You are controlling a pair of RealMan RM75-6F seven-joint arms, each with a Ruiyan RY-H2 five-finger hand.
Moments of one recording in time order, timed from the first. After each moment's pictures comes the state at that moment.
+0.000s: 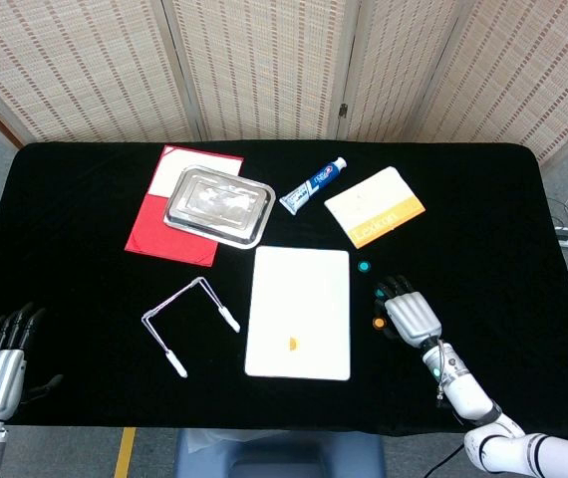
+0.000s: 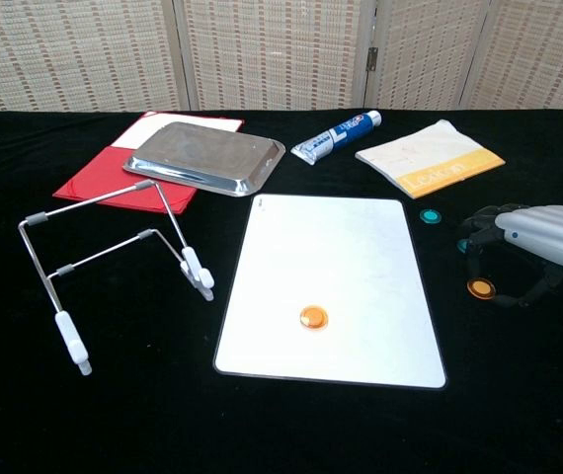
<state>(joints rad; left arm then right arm) -0.06 -1.24 -0.03 -1.58 1.48 1.50 0.11 0.52 -1.50 0.04 -1.36 -1.29 0.97 -0.23</state>
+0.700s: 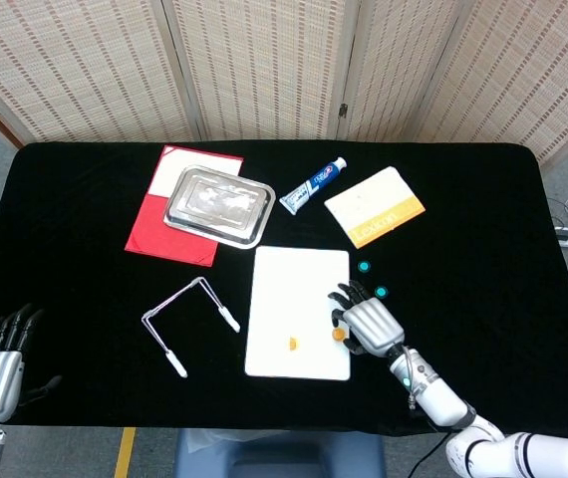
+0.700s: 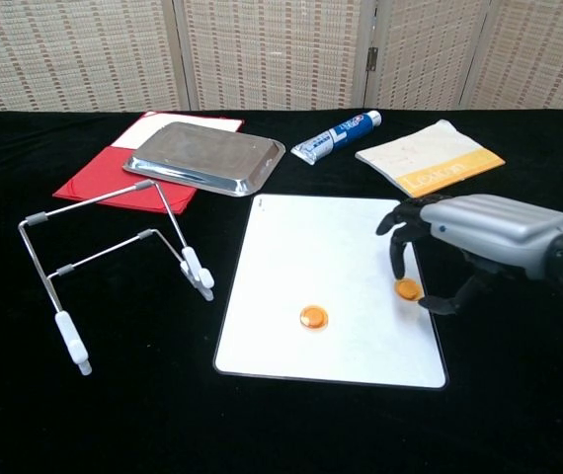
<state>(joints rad) -0.05 -1.23 -0.03 -1.58 1.48 1.51 0.10 0.59 -1.51 0.07 -1.56 -1.33 0.93 -0.33</state>
